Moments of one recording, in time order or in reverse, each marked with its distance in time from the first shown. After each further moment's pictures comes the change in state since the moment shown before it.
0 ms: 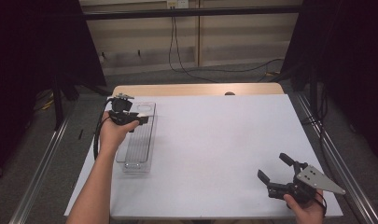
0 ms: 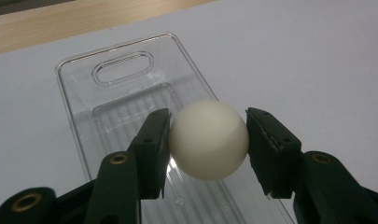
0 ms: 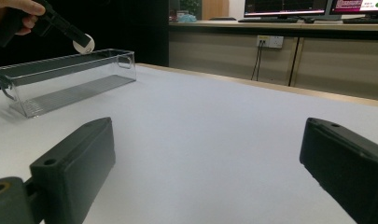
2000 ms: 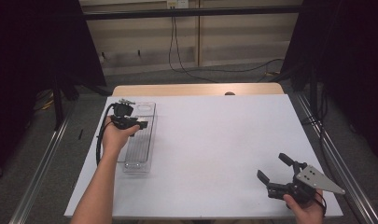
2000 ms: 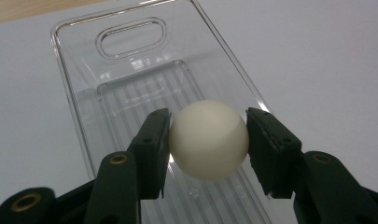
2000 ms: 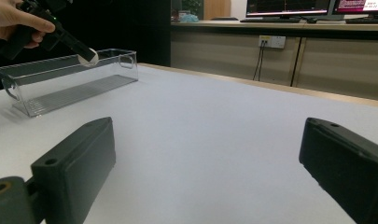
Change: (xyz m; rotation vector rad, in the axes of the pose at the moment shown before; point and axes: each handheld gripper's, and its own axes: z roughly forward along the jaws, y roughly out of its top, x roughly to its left) left arm 0.007 -0.016 0.020 0.040 0.028 -0.013; right arm 0.000 0.000 0.000 0.004 0.017 -0.006
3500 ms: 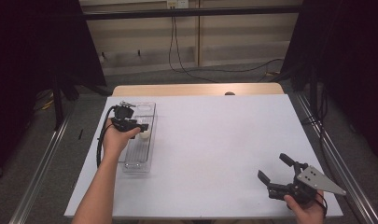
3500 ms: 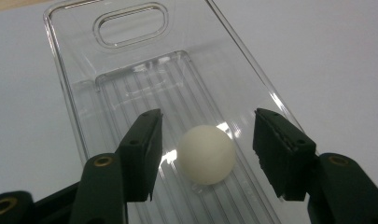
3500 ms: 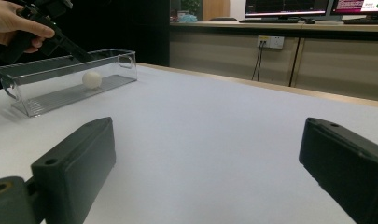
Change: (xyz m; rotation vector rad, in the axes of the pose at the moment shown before) left arm 0.001 -0.006 0.004 0.008 -0.001 0.006; right arm 0.000 0.000 -0.002 -0.006 -0.012 -0.001
